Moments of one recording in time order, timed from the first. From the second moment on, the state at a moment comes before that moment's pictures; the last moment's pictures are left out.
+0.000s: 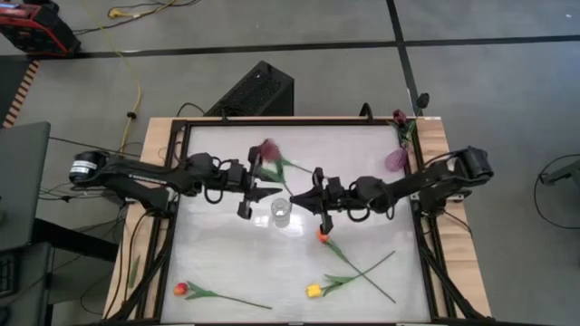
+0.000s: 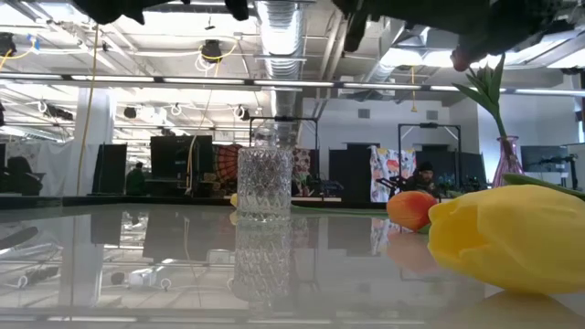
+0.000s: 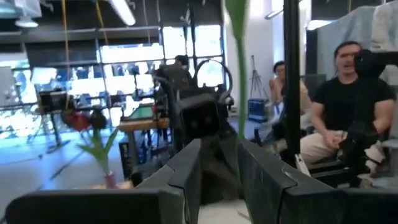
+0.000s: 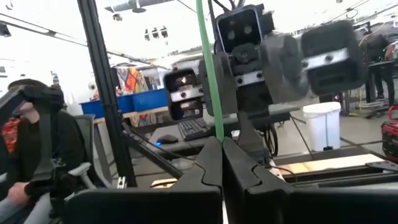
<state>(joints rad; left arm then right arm) 0.02 1.26 0.70 0.83 0.17 0.04 0.16 1.57 0.72 1.12 0.08 0.18</state>
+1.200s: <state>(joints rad) 0.02 1.26 0.72 0.87 0.20 -0.03 0.14 1.61 0.74 1.06 0.13 0.11</state>
